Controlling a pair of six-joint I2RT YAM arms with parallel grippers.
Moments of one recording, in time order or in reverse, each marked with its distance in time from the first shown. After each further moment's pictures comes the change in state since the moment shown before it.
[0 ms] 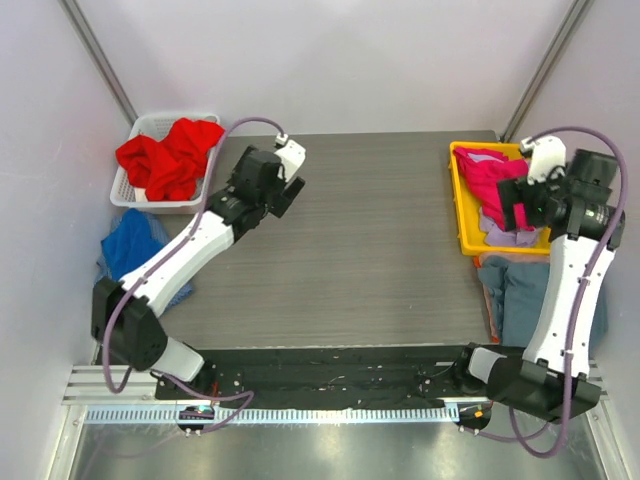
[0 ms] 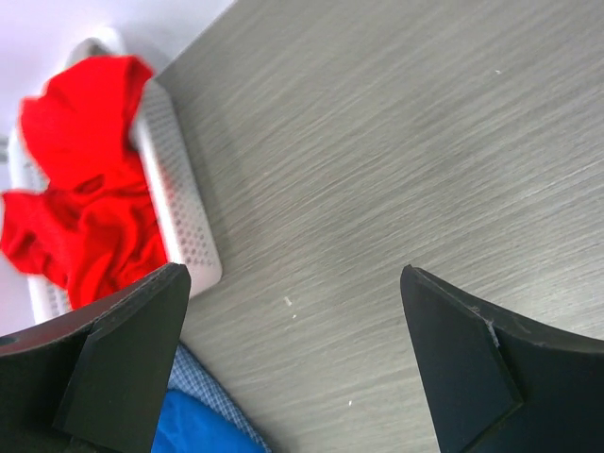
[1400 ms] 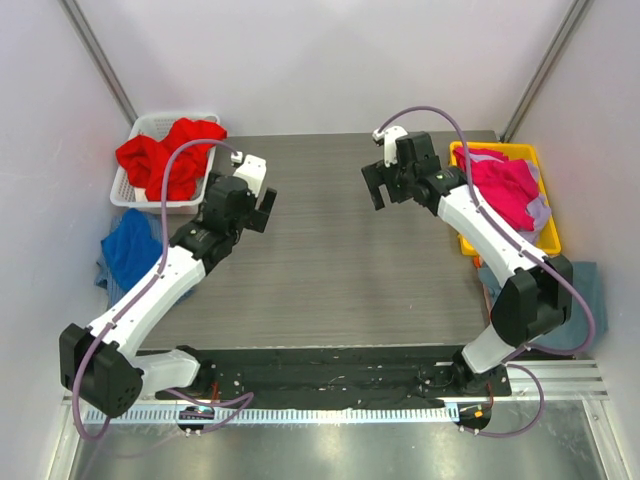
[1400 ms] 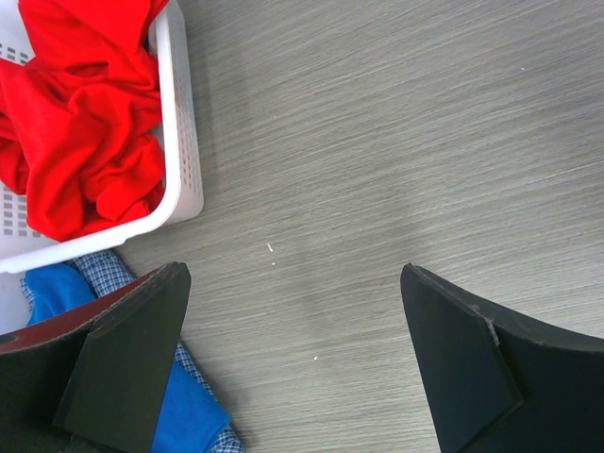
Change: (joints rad) left arm 0.078 -0.327 -0.308 0.074 0.005 -0.211; right arm 0.857 0.426 -0.019 0.467 0.255 0.501
